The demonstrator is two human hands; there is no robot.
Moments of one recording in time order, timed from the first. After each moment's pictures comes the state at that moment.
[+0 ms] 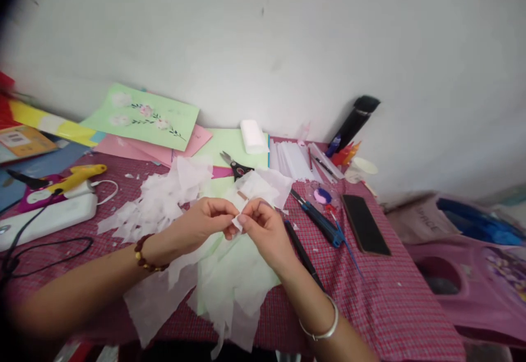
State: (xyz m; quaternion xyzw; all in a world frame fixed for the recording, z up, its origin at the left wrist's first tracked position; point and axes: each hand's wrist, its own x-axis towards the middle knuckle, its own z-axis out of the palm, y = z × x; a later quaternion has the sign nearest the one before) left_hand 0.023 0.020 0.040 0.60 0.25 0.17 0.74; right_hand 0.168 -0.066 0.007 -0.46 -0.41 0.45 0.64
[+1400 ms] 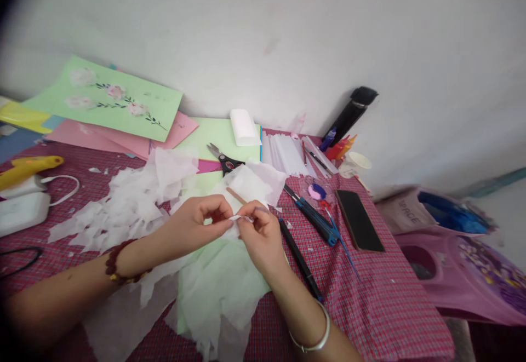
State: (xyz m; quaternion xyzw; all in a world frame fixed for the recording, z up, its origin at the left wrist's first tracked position) left_hand 0.035 0.024 0.037 0.78 0.26 0.19 0.55; right_hand 0.169 -0.067 -0.008 -0.58 -0.39 0.34 0.62
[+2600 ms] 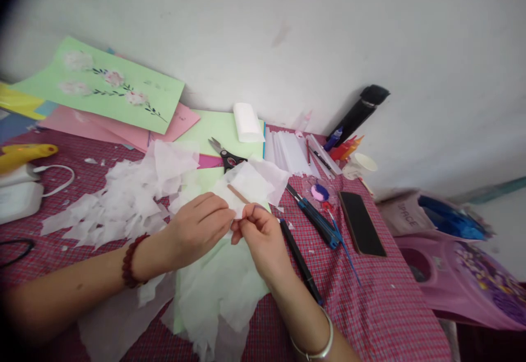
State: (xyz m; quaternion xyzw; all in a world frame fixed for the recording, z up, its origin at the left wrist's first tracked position) left_hand 0.029 0.029 0.001 0.93 0.05 0.35 0.04; right_hand 0.168 -0.068 -0.008 -0.52 -0.34 0.48 0.62
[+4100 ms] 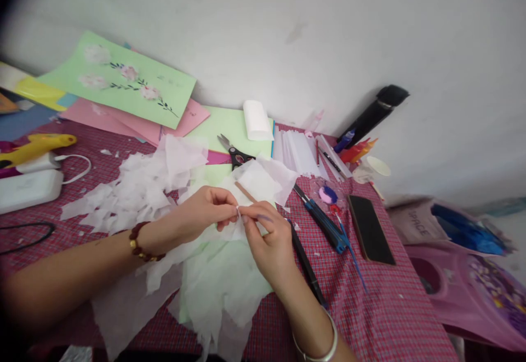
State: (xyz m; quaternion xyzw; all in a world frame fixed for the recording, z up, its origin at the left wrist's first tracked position) left_hand 0.040 0.035 0.010 0.61 0.31 0.17 0.71; right_hand 0.174 -0.069 0.001 -0.59 -0.61 0.11 0.52
